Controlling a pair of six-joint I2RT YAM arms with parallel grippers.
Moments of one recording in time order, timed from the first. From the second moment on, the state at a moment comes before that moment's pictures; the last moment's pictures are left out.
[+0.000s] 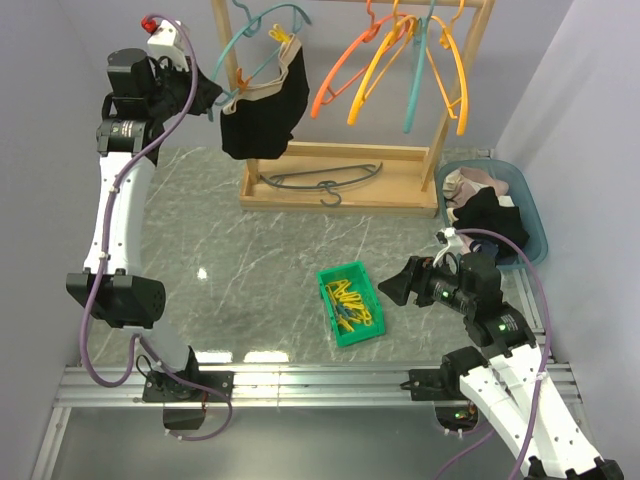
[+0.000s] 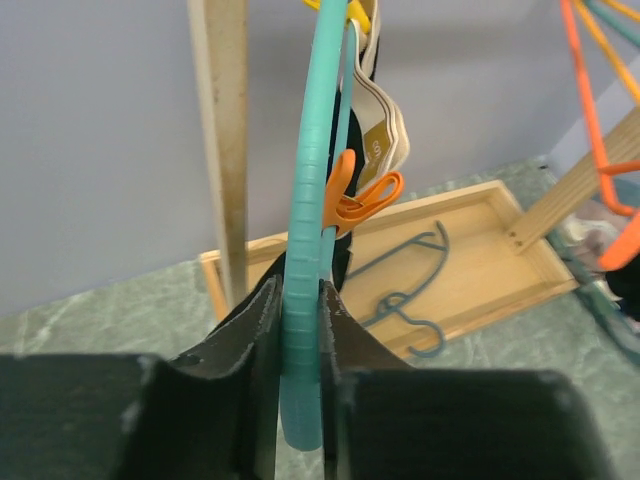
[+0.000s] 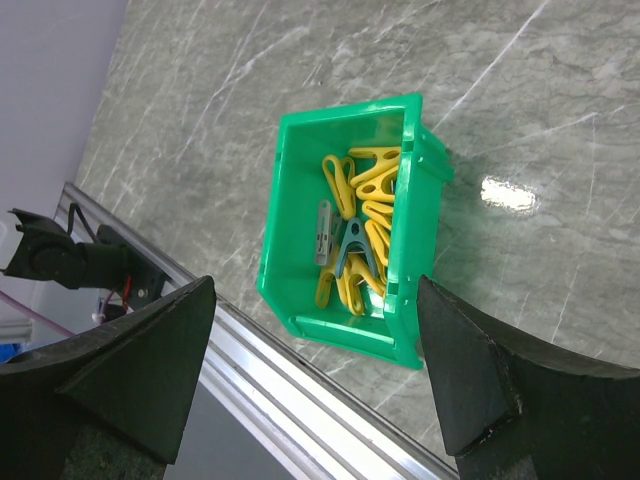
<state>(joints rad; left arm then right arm) -0.03 1.70 2.08 -0.50 0.42 -0.11 0.31 0.52 0.60 -0.56 -0.43 0.48</state>
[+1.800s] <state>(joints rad) -0.46 0.78 1.35 -0.44 -0.14 -0.10 0.31 0.54 0.59 -0.53 -0.50 0.48</state>
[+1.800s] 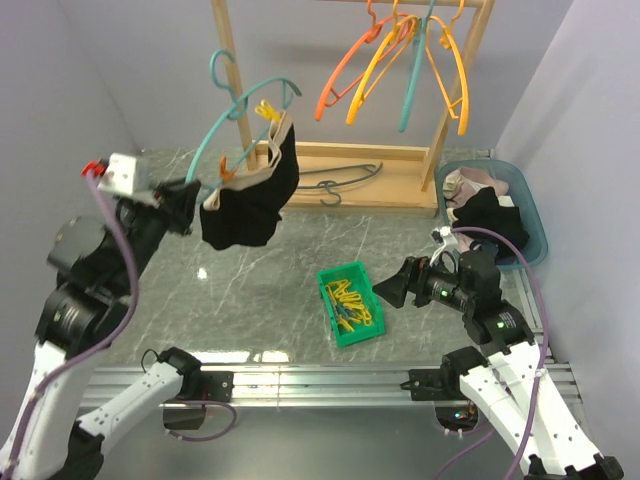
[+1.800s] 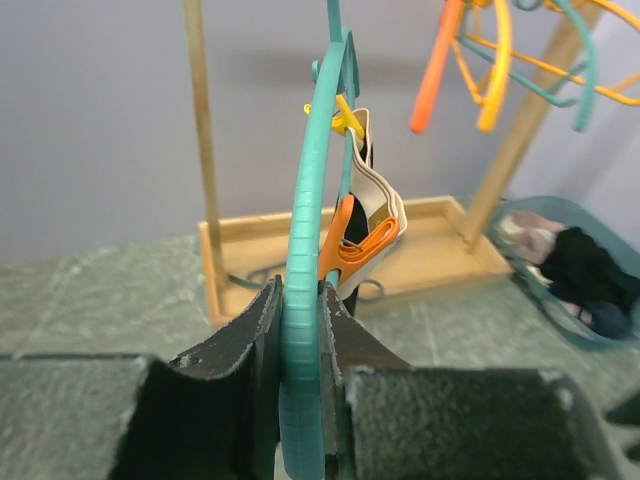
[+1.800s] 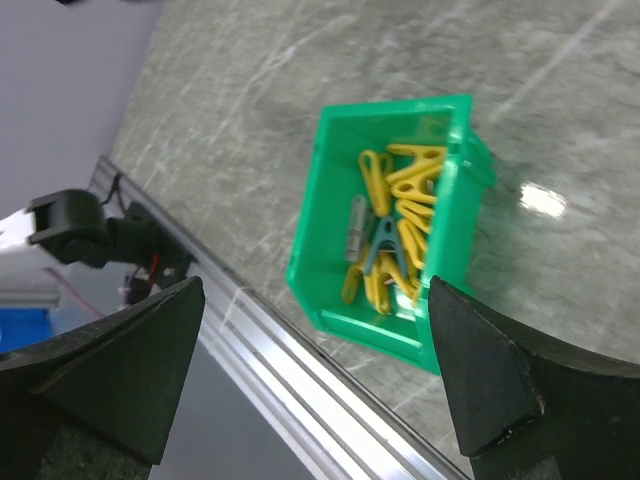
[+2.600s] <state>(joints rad) -0.31 0.28 0.95 -0.72 -0.04 -0.34 1.05 1.02 0.92 -0.26 -0.19 0.68</state>
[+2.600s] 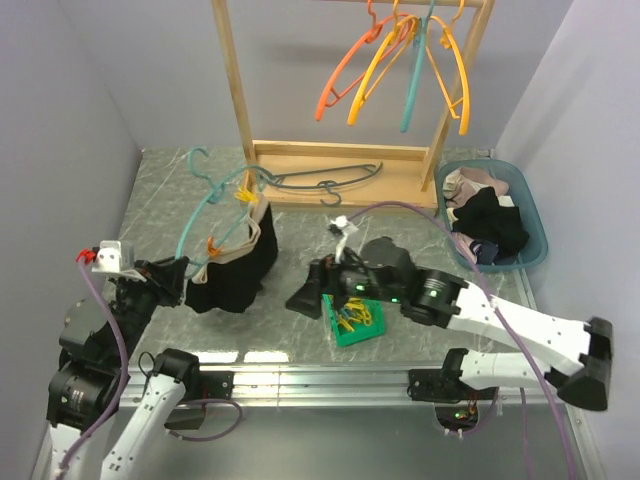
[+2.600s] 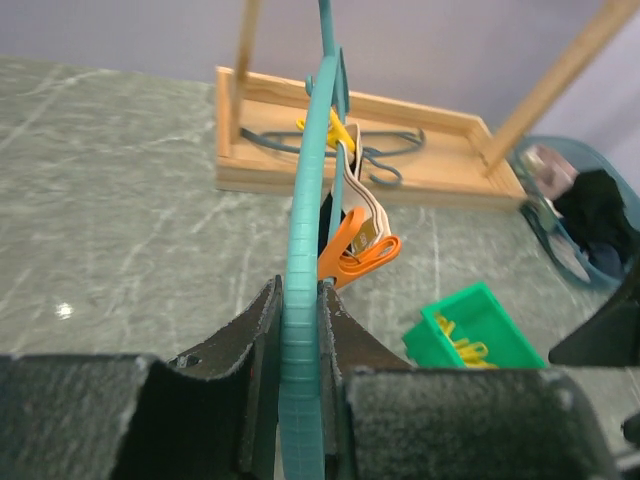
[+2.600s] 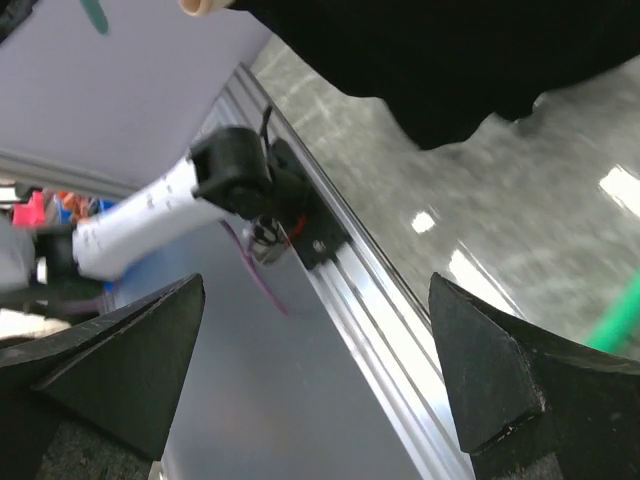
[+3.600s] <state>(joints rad) -0.10 0.41 0.74 -0.67 0.35 -0.51 1.19 1.29 1.24 -0.34 0.26 0.70</state>
